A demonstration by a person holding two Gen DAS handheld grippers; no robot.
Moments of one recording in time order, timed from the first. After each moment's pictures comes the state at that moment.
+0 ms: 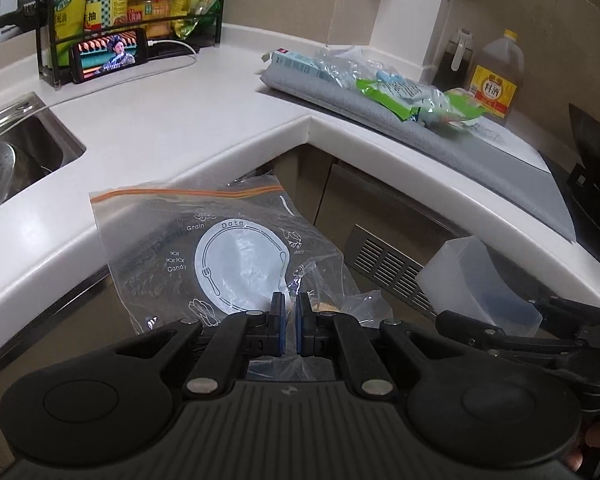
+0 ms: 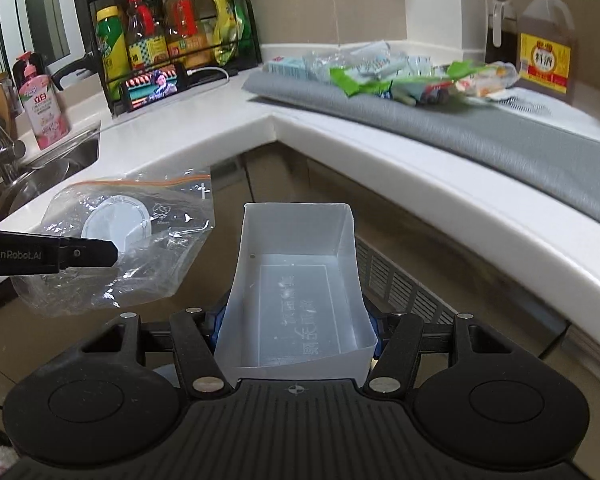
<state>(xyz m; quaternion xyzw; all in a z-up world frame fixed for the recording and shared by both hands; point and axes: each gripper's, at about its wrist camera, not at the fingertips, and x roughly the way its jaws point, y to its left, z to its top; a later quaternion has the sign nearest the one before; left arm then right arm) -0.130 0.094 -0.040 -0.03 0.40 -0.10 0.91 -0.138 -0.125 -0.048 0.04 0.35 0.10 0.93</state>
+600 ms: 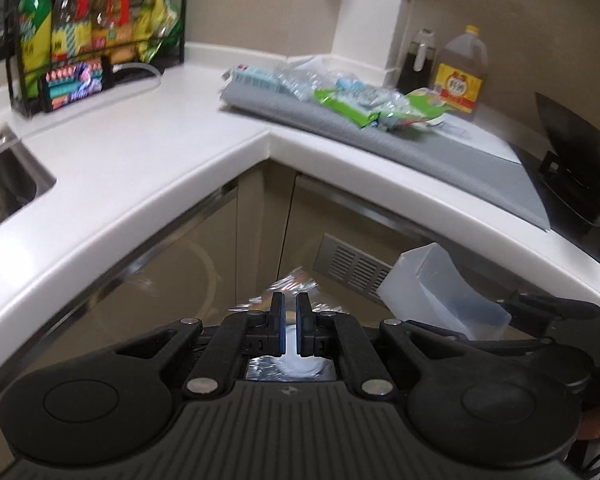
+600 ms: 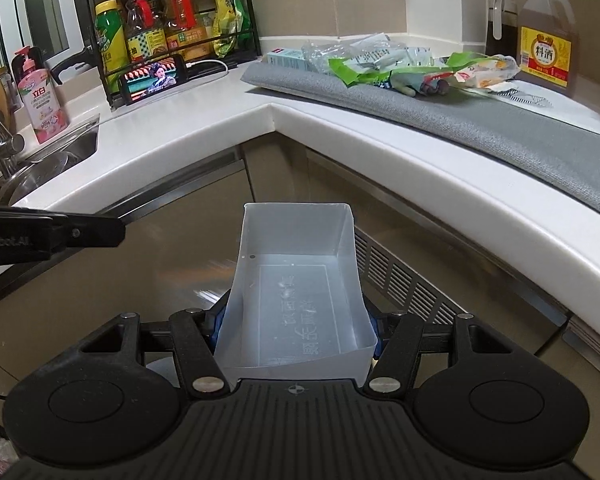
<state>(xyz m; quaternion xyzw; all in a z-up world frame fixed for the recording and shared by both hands) -0.133 0.076 -0.032 -0.01 0.38 -0.14 0.92 -0.136 -0.123 -0.052 0.04 0.36 0.10 0.93</state>
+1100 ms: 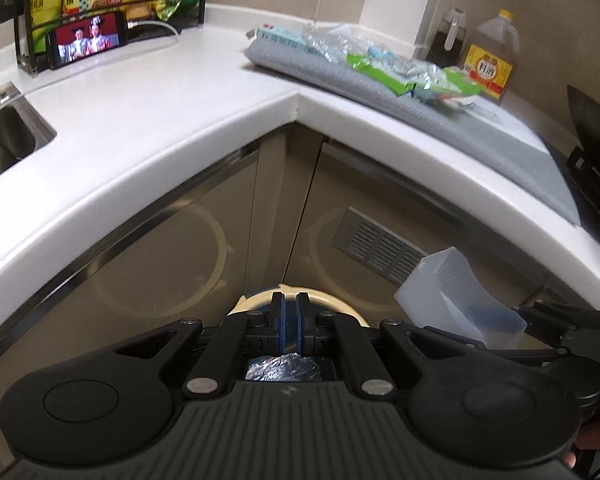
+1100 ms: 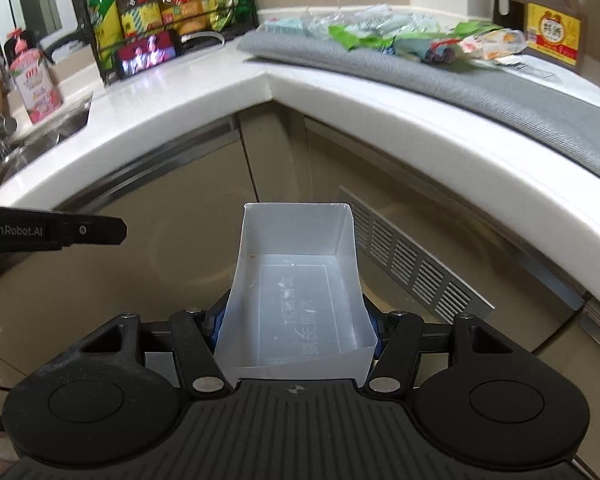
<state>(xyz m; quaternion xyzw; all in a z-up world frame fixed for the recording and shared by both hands) -0.111 0.087 -0.065 -0.02 0.42 -0.12 0.90 -0.117 -0.121 -0.078 0.03 0.40 0.11 0.91</state>
